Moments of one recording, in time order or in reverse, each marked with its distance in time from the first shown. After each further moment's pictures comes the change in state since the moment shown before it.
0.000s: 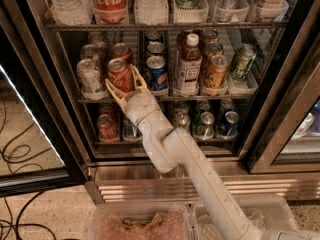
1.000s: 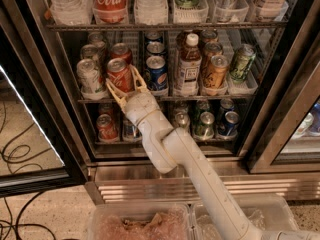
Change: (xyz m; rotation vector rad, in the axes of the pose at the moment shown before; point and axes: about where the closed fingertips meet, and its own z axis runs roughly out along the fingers) arm 0.000 0.000 0.000 0.000 0.000 0.000
